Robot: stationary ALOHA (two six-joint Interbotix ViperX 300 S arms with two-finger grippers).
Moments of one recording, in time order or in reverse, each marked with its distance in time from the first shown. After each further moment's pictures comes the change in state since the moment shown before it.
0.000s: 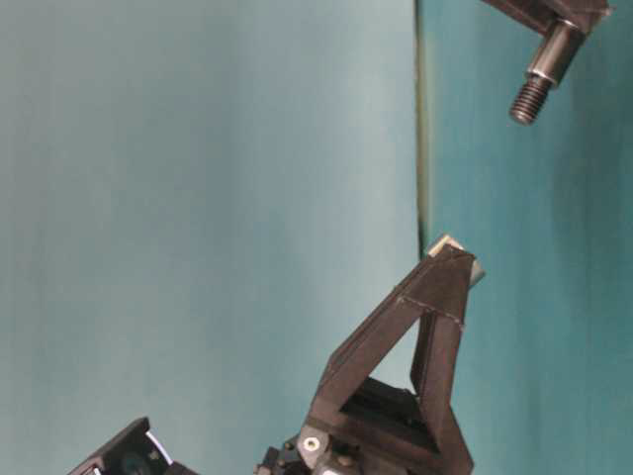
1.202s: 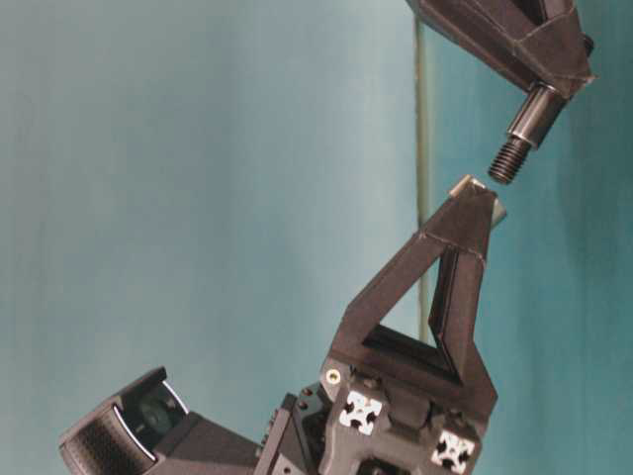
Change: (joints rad) left arm 0.000 0.083 -0.092 -0.002 0.000 0.000; right arm -0.012 0.046 -0.058 0.000 -0.048 0.000
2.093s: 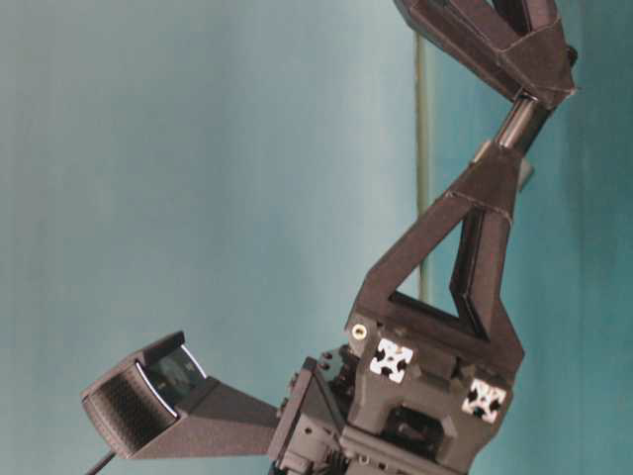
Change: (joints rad) left arm -0.002 0.054 -0.052 0.002 0.014 0.000; right arm -0.006 0.003 -0.003 0.000 -0.026 0.000
